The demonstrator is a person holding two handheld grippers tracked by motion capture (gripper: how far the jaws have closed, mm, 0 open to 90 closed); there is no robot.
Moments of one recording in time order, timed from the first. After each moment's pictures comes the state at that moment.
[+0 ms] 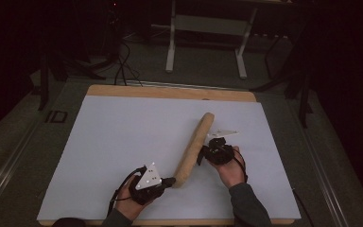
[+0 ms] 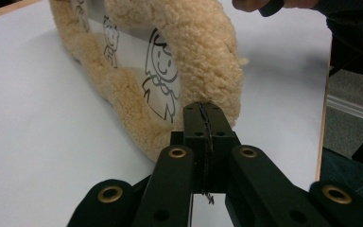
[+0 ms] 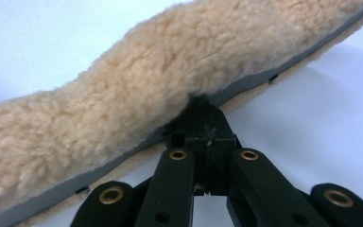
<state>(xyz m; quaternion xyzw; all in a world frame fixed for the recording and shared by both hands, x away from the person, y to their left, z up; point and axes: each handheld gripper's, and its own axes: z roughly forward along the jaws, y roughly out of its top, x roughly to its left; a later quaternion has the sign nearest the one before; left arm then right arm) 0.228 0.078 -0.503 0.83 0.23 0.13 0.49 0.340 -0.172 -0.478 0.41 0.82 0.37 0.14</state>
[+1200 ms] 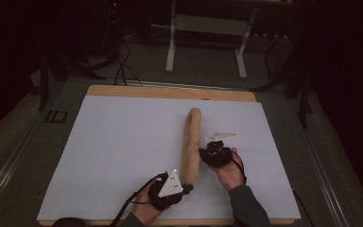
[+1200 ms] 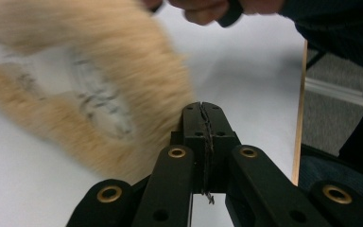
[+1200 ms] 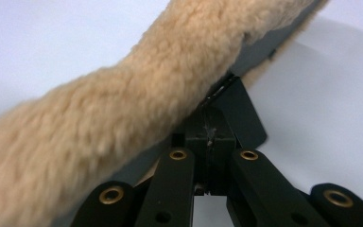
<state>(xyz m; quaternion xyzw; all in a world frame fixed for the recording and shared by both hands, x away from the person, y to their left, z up) 0.220 0.022 -0.507 0.86 0.17 0.13 0.46 0.333 -0.168 -0.481 0.38 0.83 0.39 0.12</state>
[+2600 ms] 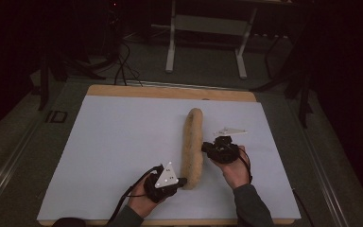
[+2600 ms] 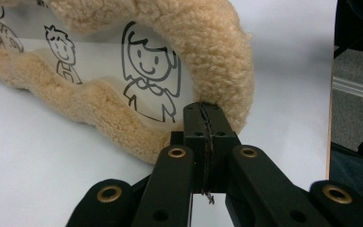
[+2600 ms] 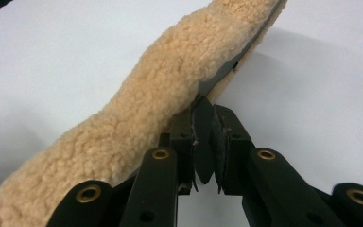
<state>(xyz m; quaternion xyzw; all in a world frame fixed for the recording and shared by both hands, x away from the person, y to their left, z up) 0.239 0.042 -0.504 0.86 0.20 0.13 0.46 0.334 -0.183 -0.461 0.43 0.80 0.40 0.13</state>
